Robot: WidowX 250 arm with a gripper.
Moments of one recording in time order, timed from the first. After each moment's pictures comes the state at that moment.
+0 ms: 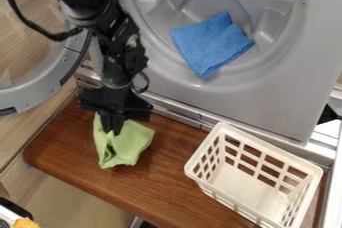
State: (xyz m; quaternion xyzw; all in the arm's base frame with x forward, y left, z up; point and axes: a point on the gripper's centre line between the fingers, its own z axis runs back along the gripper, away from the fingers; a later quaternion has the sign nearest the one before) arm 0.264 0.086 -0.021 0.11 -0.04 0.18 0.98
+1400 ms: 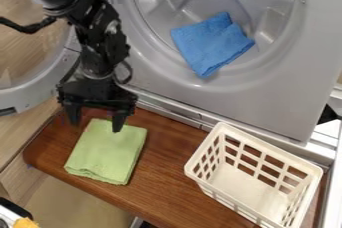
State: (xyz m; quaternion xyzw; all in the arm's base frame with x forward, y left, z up) arm 0.247 0.093 0.010 0.11 -0.05 0.21 0.97
